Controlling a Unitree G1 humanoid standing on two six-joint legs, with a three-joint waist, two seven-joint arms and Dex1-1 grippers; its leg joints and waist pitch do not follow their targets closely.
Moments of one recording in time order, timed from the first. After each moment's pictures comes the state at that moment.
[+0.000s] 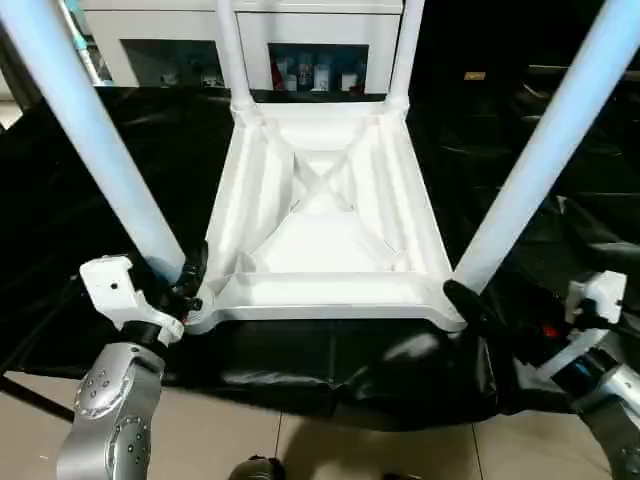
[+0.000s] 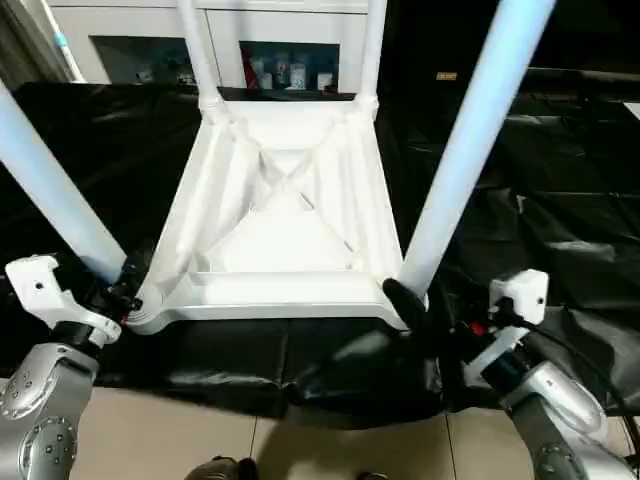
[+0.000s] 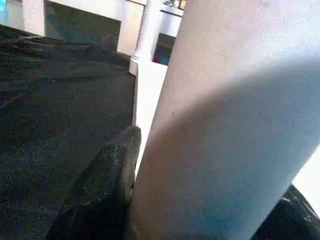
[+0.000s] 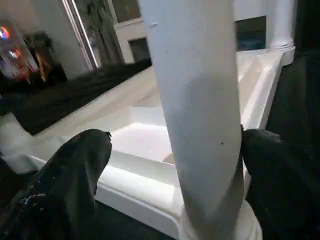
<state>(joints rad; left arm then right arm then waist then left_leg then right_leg) 0.03 0.10 0.22 -0.18 -0.39 0.16 -0.23 0.16 -0.38 -0.23 -0.32 0.65 0.31 0.65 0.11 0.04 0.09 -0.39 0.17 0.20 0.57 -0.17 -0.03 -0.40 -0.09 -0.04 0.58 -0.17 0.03</state>
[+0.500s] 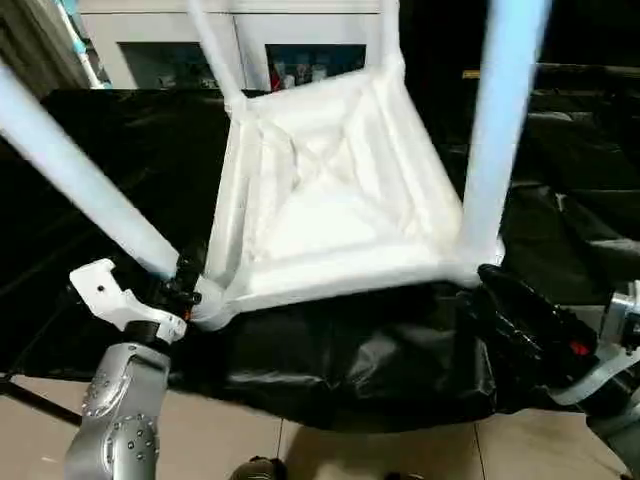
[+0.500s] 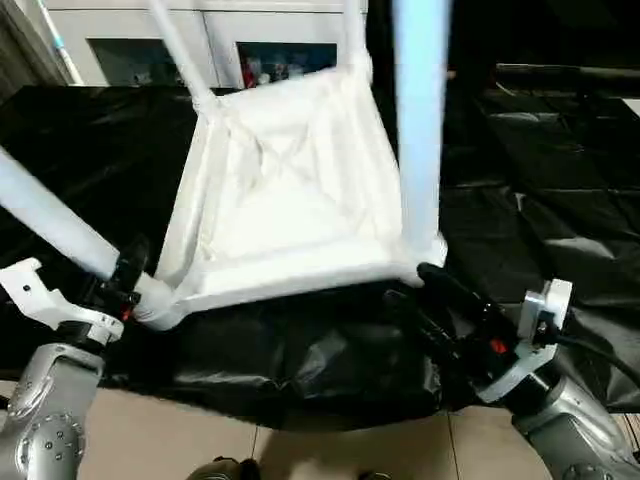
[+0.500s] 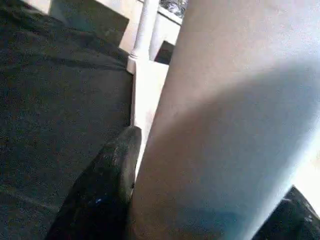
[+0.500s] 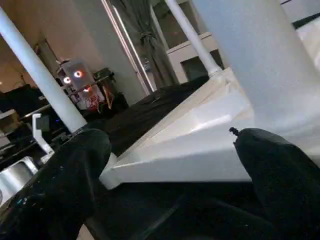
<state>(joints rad) 0.01 0.01 0.29 -0.18 -0.57 0.23 -0.23 0.23 -0.44 -0.26 -0.41 0.88 0.42 0.77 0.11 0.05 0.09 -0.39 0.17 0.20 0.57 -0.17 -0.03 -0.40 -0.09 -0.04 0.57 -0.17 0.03</state>
